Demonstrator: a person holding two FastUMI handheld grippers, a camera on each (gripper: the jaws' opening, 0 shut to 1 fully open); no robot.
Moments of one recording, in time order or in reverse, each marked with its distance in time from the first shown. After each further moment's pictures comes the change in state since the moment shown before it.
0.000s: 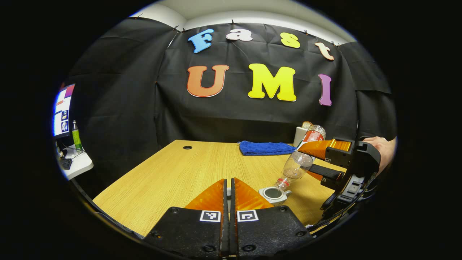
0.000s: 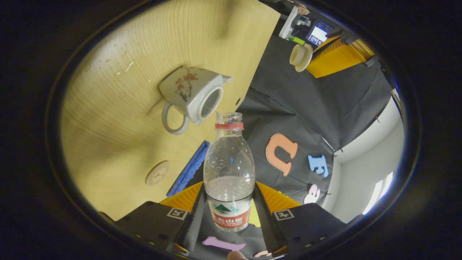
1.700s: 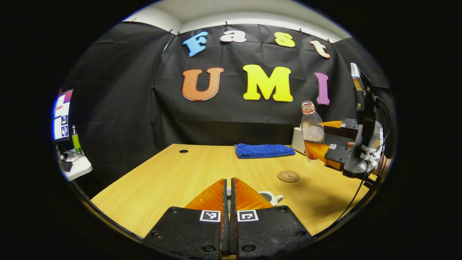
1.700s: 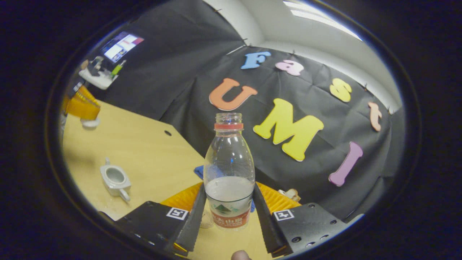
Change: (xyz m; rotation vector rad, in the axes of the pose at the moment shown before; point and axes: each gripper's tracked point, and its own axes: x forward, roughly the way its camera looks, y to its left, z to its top) left arm 0.010 -0.039 0.004 0.034 -0.019 0.000; right arm 0.014 0.003 -0.105 1.577 0.073 0.027
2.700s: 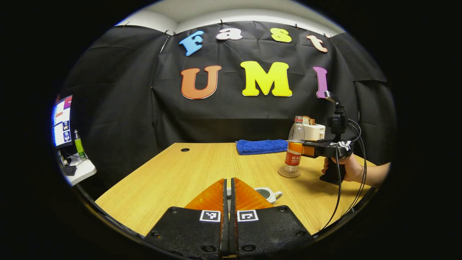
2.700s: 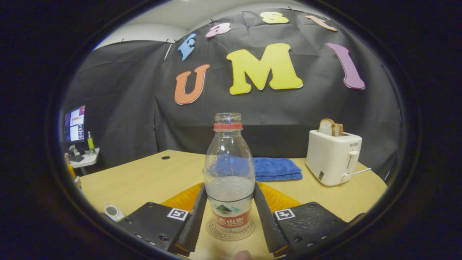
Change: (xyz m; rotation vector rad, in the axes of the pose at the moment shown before) left arm -0.007 0.002 -0.007 0.039 0.027 0.035; right arm 0.086 0.012 -0.094 0.575 0.132 0.125
